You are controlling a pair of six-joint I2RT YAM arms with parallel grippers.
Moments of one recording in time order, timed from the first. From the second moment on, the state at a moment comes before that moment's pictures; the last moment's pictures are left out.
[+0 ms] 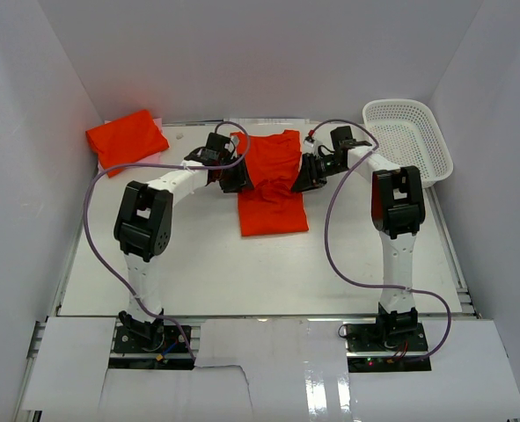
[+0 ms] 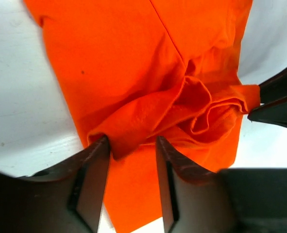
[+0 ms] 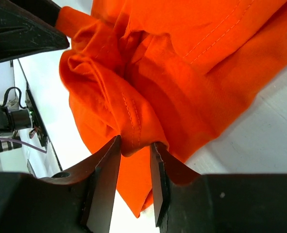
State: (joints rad) left arm -0.38 2.05 1.52 -0.35 0.28 -0.50; right arm 0.21 2.28 1.75 -0.60 -0.96 -0.01
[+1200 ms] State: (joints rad) left arm -0.57 1.64 0.89 0.12 0.33 -0.53; right arm 0.23 1.98 1.42 -0.17 -1.09 0.09
